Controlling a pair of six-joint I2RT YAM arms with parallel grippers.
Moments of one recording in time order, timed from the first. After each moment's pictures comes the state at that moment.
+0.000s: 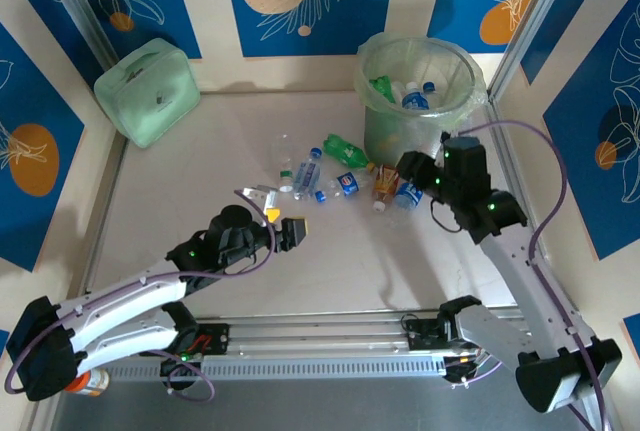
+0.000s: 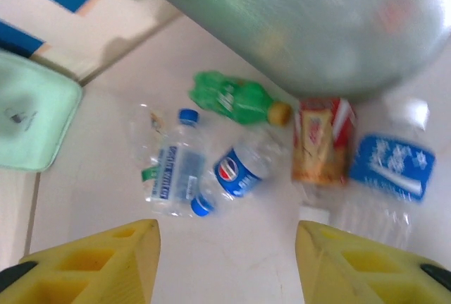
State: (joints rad) left arm -0.86 0.94 0.52 0.01 -0.05 -0.52; right arm 0.29 0.95 0.97 -0.67 -0.04 0.74
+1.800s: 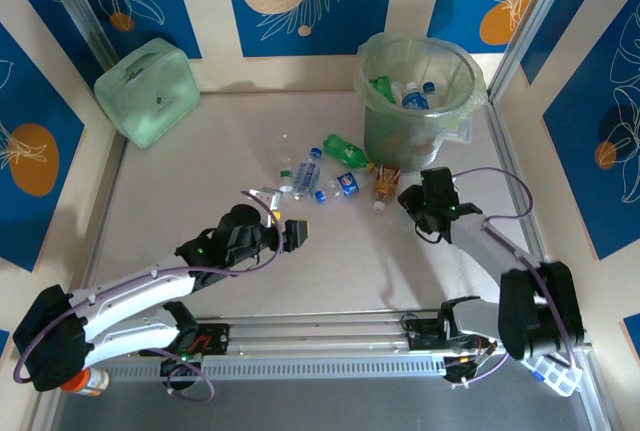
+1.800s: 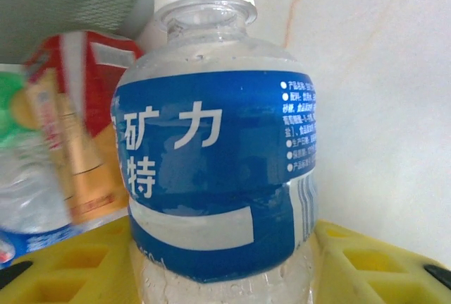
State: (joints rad) left arm -0.86 1.01 0.52 0.01 -0.07 -0.52; right arm 0.21 1.19 0.61 -0.33 0.02 1.03
